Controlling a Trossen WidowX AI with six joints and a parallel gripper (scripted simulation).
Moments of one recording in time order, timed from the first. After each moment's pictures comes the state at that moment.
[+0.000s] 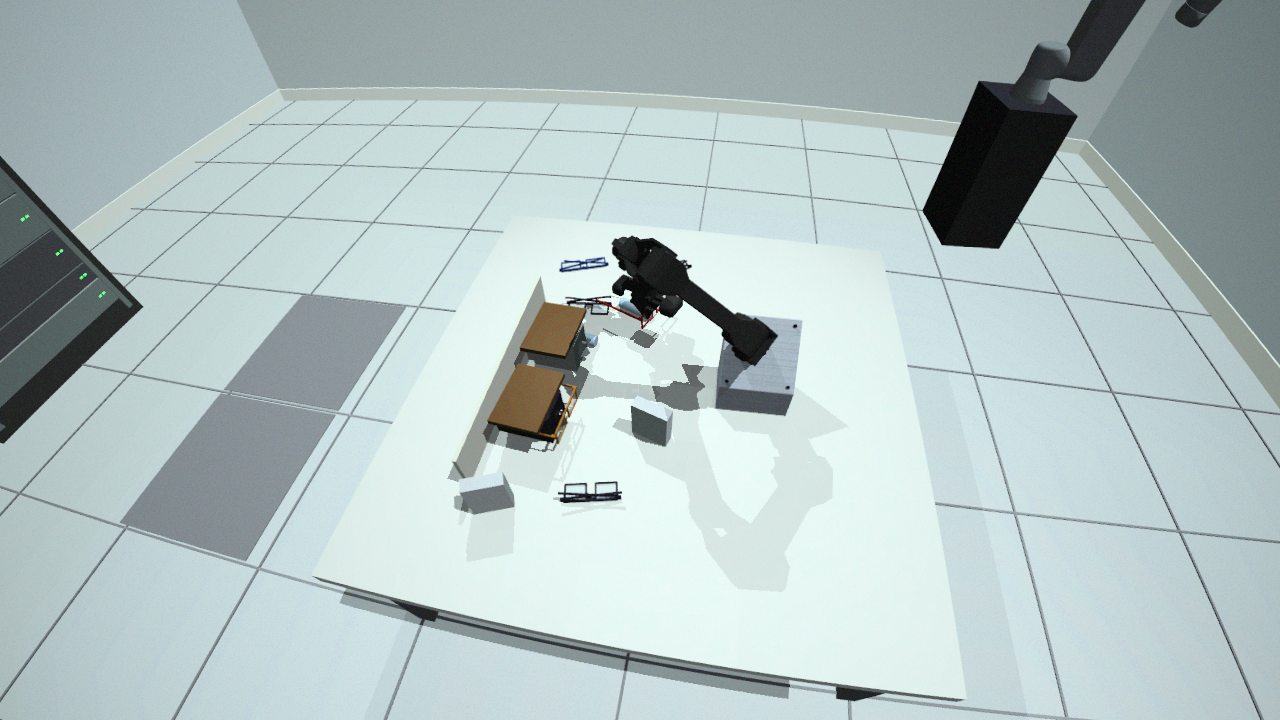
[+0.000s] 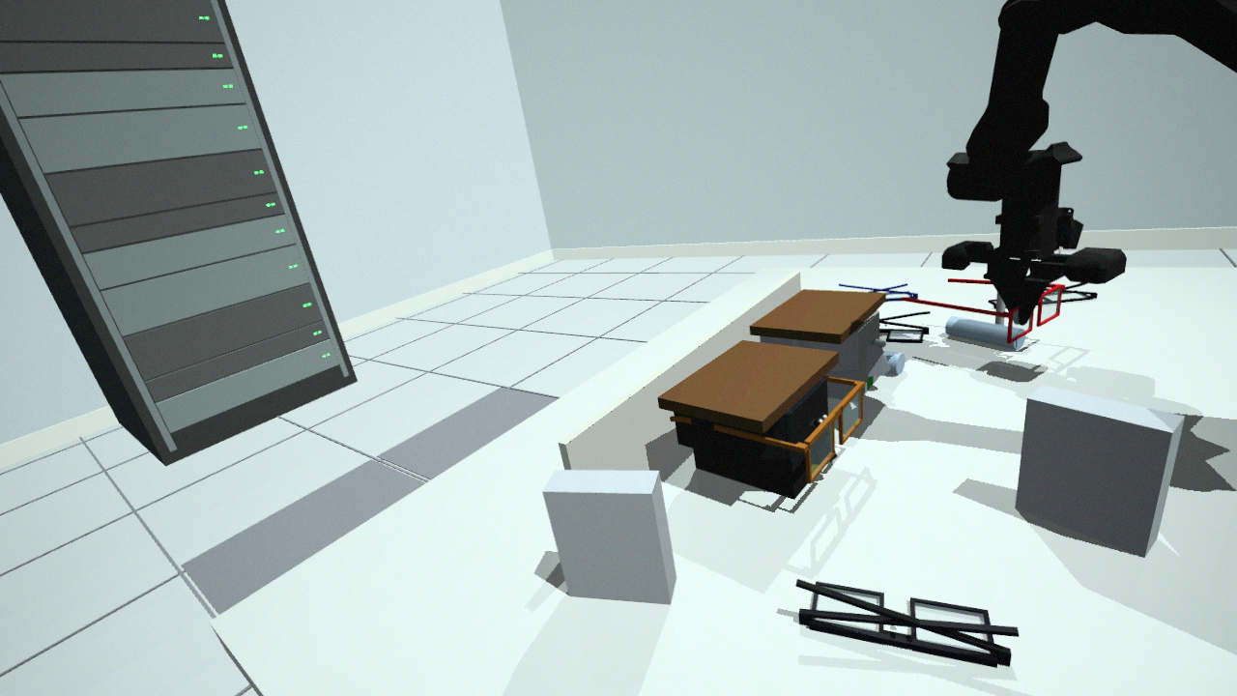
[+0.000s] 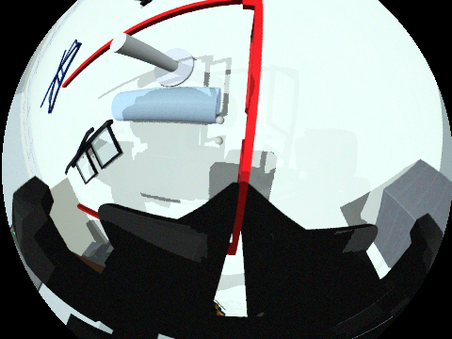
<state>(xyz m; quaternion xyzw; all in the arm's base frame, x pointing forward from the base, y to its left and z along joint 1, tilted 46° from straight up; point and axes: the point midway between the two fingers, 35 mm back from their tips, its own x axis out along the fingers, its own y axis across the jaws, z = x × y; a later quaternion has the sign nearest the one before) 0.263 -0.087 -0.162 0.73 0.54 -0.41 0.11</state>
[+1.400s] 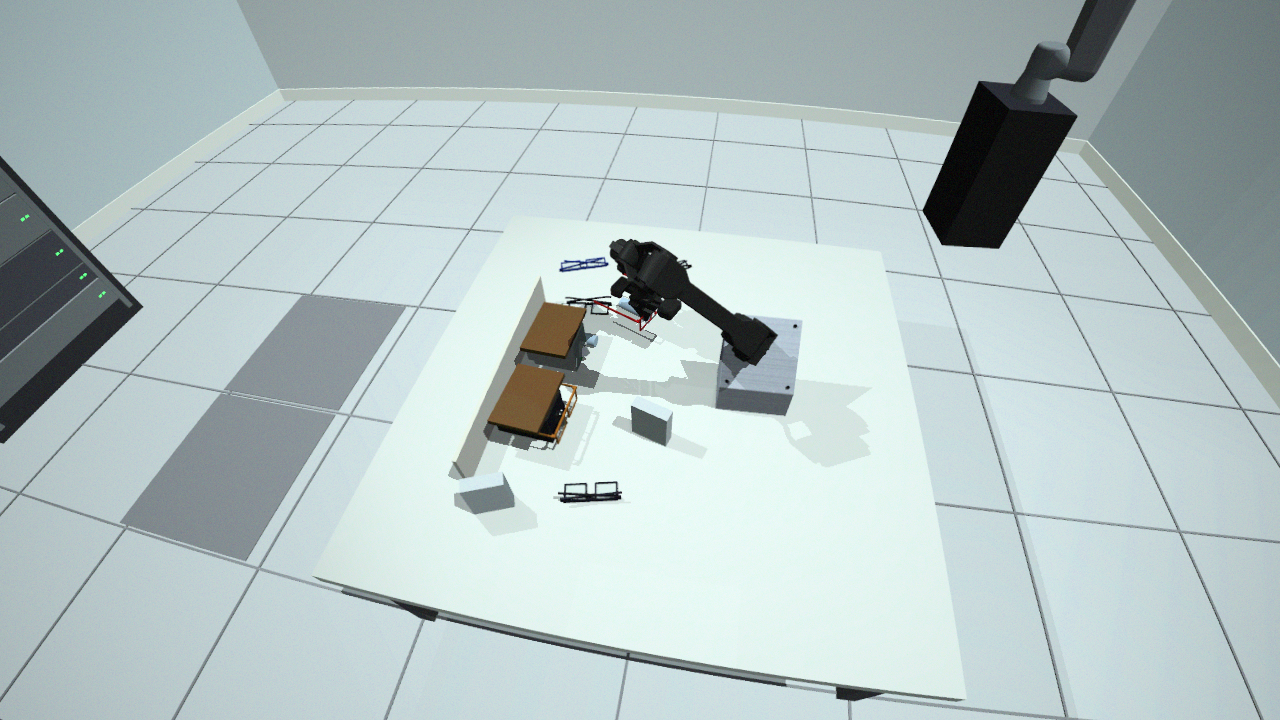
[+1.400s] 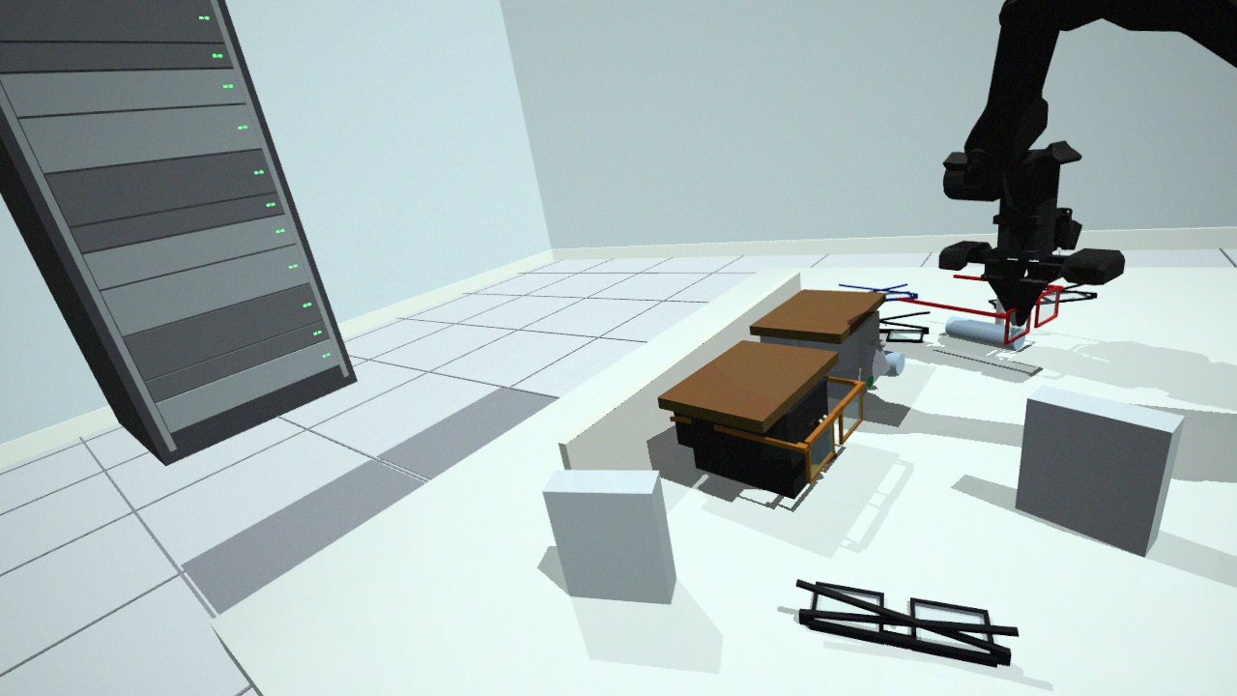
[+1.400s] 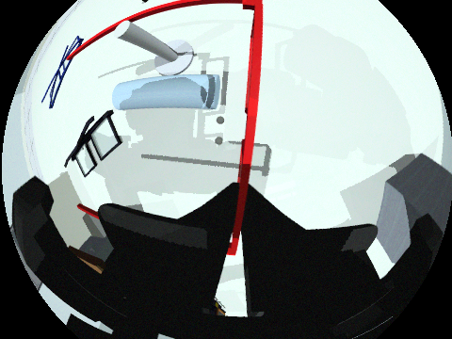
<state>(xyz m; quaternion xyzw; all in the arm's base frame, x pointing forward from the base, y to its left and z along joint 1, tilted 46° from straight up) 0.266 -0.081 -0.153 0.73 0.53 -0.41 0.11</state>
